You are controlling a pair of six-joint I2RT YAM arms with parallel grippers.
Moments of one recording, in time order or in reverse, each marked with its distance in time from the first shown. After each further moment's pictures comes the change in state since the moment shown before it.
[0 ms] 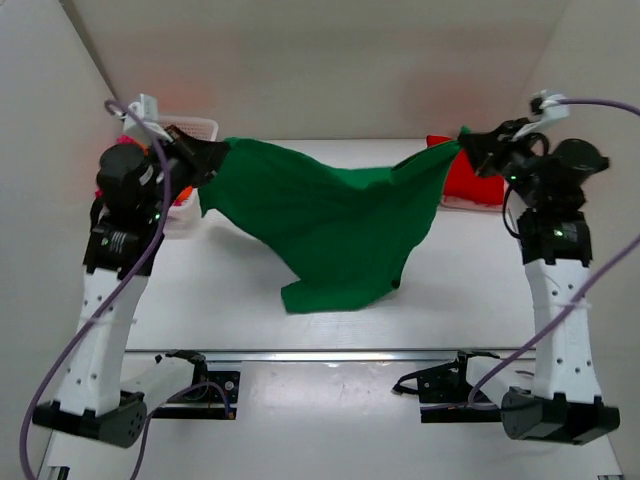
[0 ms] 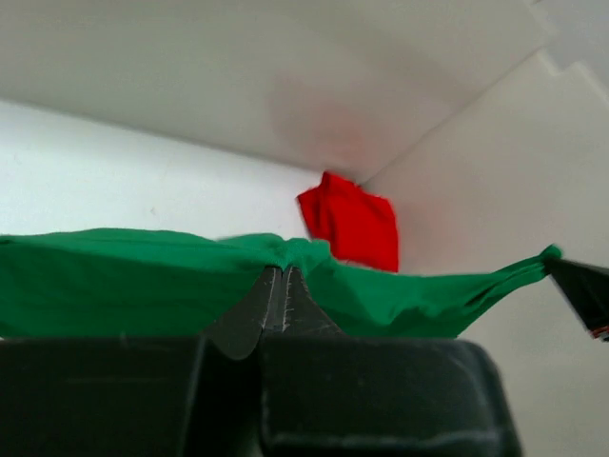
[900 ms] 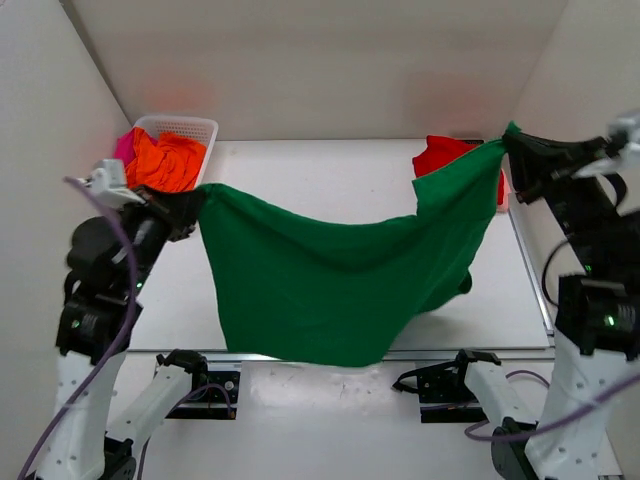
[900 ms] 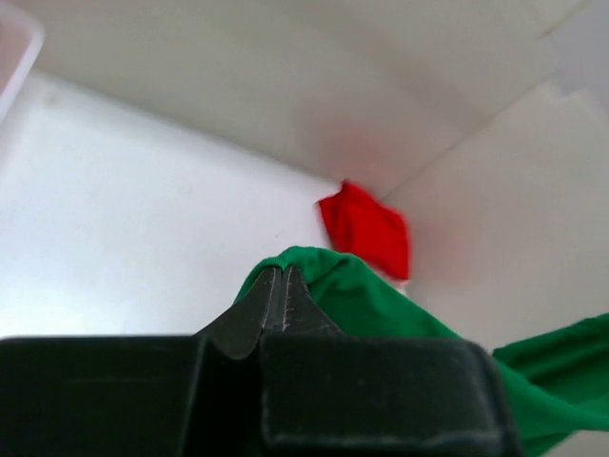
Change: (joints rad) left arm -0.062 -0.376 -0.129 -0.150 -0.186 -0.021; right arm -0.076 -0.212 0.332 -0.173 -0.012 -0.068
